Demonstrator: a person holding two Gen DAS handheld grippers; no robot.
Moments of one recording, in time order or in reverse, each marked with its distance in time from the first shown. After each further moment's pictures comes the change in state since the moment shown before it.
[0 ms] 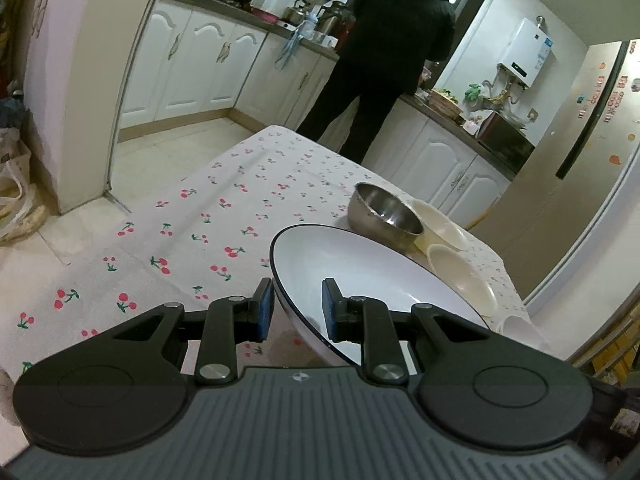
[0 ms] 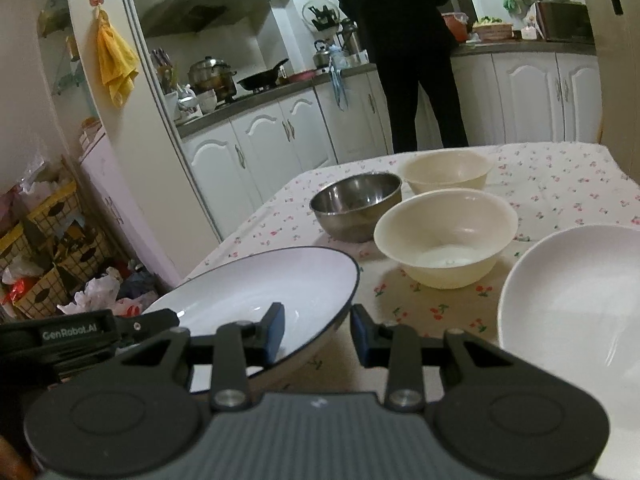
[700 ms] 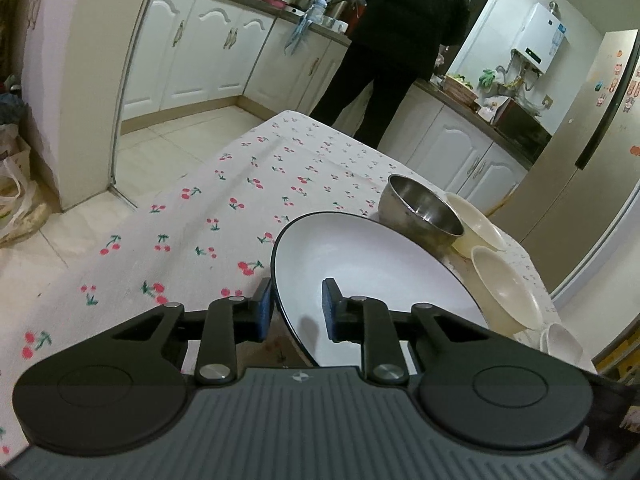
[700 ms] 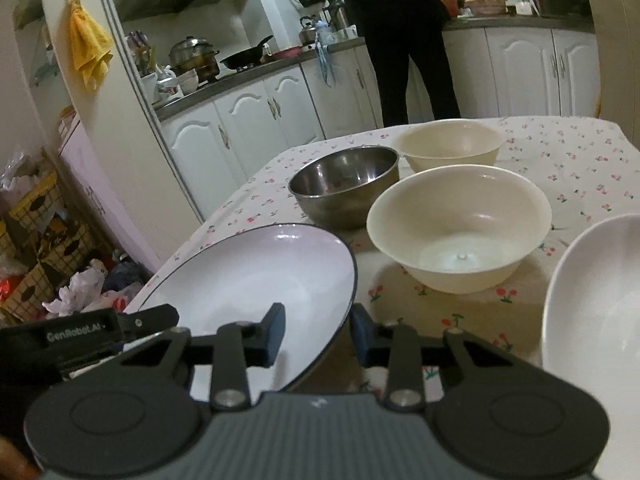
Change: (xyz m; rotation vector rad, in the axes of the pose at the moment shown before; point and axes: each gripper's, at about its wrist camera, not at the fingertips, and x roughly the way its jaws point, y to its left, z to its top) left arm 0.033 0.020 0.008 0.002 0.044 0.041; right arm 0.043 -0.008 0.005 0.021 0.075 -0.027
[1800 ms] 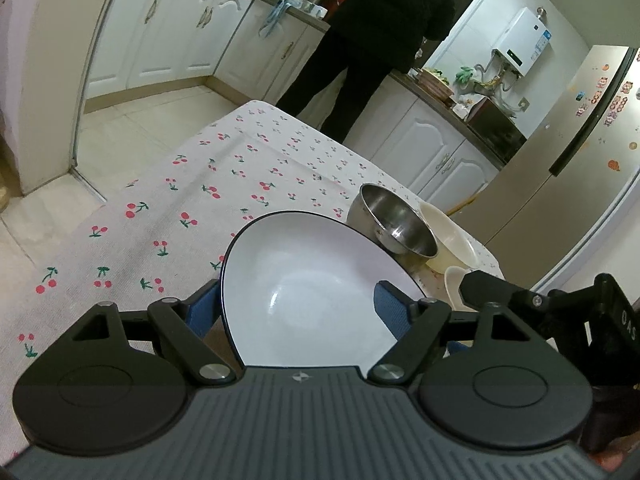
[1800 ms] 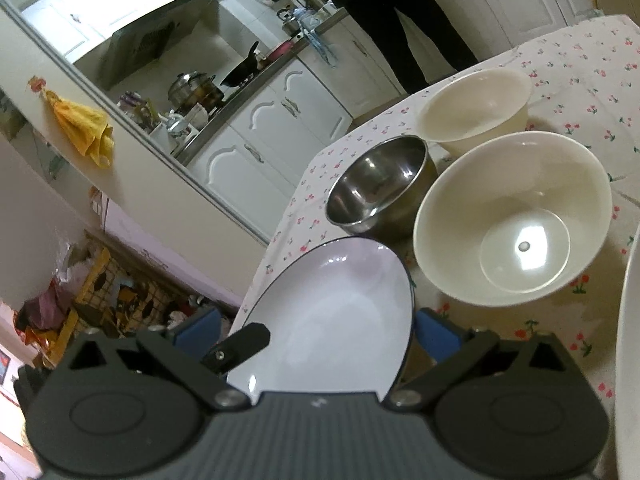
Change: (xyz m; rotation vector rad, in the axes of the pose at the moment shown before) left arm 0.027 -0.003 0.024 -0.039 0.057 -0.122; right arm 0.011 -0.017 0.036 0.334 0.068 0.224
